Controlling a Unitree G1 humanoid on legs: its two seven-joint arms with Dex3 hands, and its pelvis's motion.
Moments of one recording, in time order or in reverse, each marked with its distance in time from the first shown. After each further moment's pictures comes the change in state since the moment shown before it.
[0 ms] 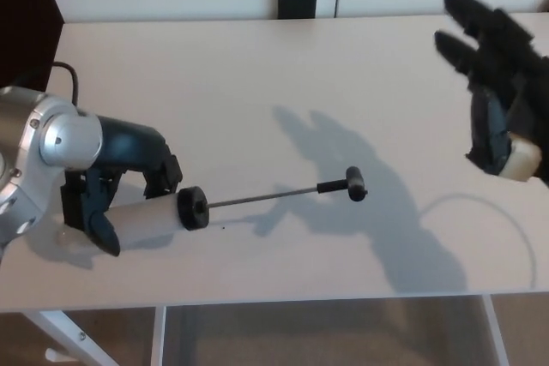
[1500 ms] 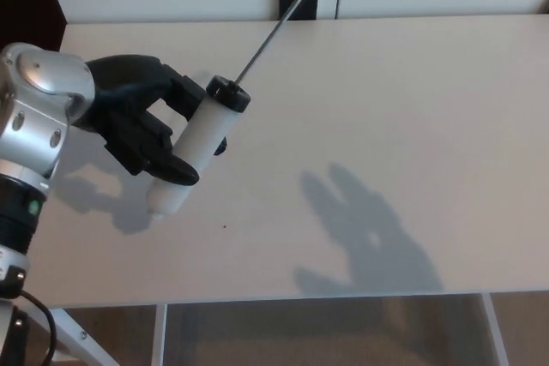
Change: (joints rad) left_arm -0.131 -0.300 0.373 0.386 -0.247 0.229 -0.046; right_arm 0.419 0.153 -0.182 -0.412 0.107 -0.232 -0.061
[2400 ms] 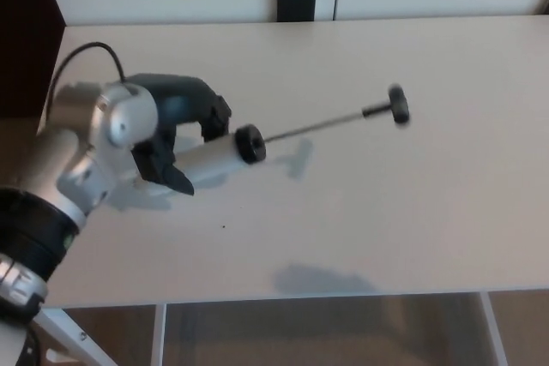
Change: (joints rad) left_arm 0.020 0.006 -0.268 -0.002 0.329 -0.294 0.384; right_arm 0.431 0.230 -0.105 -0.456 0.235 -0.015 -0.003
